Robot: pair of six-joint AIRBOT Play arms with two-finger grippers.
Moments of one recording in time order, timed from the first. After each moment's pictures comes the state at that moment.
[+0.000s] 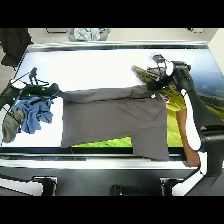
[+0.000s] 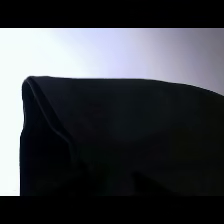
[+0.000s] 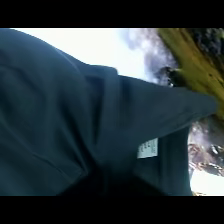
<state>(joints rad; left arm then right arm) 0.17 -1.66 1.42 0.91 -1.00 -1.41 0.06 -1.86 1.85 -1.50 1.15 1.35</state>
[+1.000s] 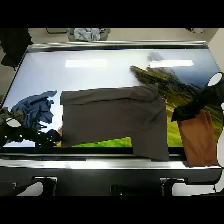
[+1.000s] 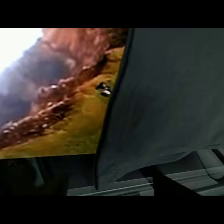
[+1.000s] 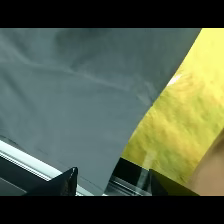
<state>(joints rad) 0.32 -1.21 0.65 1.05 -1.27 -1.34 -0.30 -1.59 1.48 -1.30 1.73 1.00</state>
